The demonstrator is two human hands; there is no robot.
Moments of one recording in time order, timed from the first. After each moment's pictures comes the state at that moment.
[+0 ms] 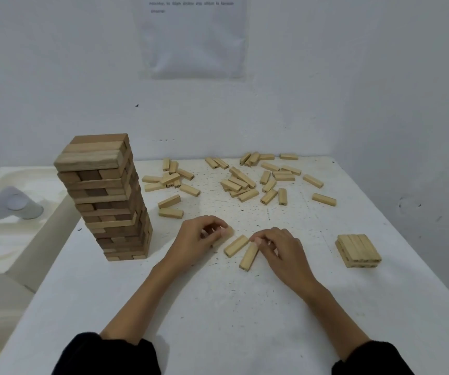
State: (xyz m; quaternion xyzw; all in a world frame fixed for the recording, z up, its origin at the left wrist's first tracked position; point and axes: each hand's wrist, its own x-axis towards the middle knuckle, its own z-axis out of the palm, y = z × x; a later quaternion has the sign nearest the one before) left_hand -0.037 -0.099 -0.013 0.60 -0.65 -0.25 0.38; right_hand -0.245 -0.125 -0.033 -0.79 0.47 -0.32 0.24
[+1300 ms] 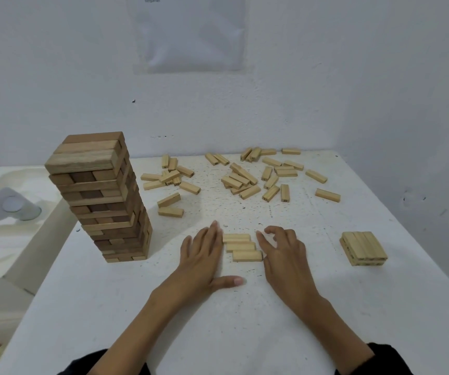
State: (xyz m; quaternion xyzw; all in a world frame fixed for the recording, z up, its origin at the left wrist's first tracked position) left_hand -0.050 -0.062 -0.022 0.63 -0.76 -0.16 0.01; right_hand -0.237 -0.108 -0.046 -0.82 0.50 -0.27 -0.06
